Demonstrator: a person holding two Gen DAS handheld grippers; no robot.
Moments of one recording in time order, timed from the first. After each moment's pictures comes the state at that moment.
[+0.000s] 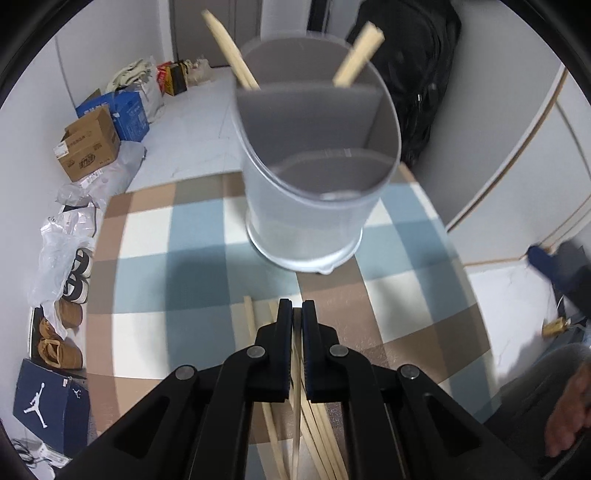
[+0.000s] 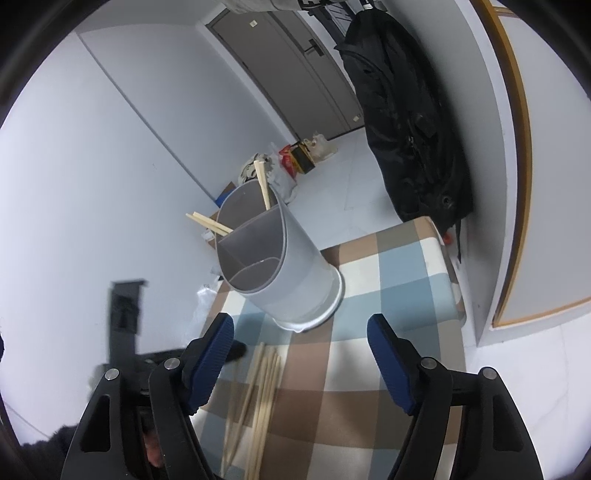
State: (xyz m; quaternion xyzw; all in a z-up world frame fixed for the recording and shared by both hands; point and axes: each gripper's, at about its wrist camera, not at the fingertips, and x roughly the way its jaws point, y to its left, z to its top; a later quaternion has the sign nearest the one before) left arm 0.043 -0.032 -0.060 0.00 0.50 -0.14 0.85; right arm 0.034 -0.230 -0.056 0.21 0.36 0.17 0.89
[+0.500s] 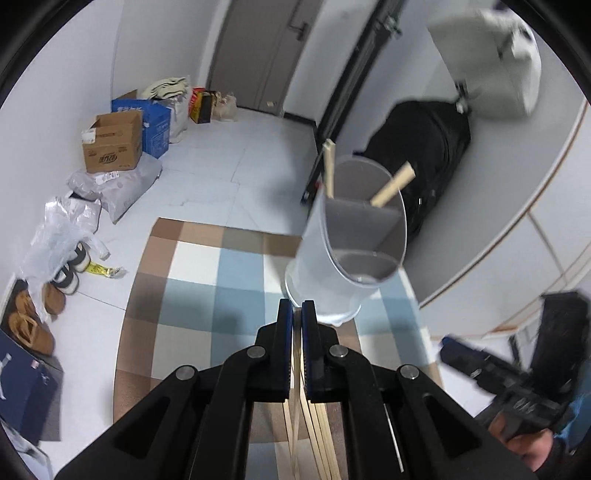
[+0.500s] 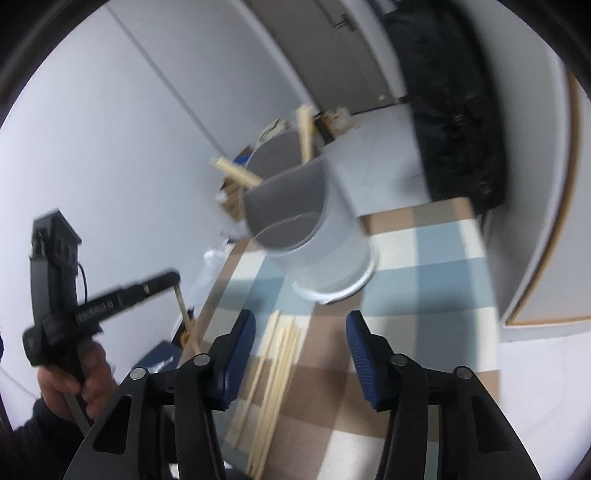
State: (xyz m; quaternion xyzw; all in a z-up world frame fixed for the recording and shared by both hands) left arm 0.066 0.064 -0.038 -0.14 0.41 -0.15 0.89; right arm 0.042 -0.180 -0.068 0.15 0.40 0.22 0.87
